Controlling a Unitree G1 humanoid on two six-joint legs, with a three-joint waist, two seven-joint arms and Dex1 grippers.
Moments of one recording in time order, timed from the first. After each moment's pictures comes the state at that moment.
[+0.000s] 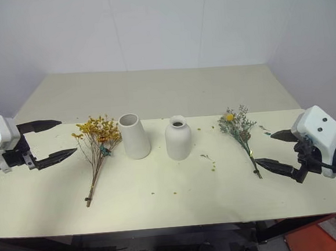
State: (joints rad) left arm -0.26 1.03 0.38 -0.05 -0.45 0.18 -1.15; right arm 0.01 -1.11 -0.57 -0.50 0.55 0.76 0.98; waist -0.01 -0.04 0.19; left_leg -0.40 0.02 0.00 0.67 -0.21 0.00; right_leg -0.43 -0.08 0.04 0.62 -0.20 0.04
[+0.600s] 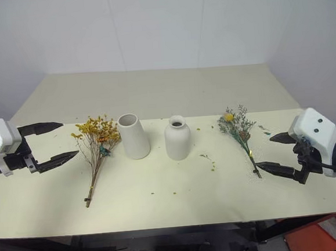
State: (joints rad) left arm -0.23 1.03 0.40 -0.10 -0.47 0.20 -1.13; right arm 0.06 -1.14 -0.56 -0.47 0.52 0.73 1.06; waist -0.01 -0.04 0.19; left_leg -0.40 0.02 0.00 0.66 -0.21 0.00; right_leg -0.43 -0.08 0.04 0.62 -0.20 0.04
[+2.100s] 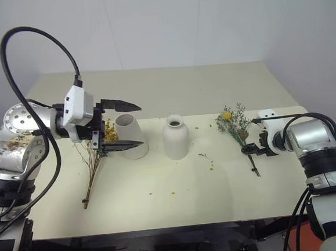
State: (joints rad) left arm -0.81 0.79 -0.09 -0.13 -0.43 0.34 -1.29; right arm -0.86 -0.83 0.17 0.49 0.22 1.07 0.77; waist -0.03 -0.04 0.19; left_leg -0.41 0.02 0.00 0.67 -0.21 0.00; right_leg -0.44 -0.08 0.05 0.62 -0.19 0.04
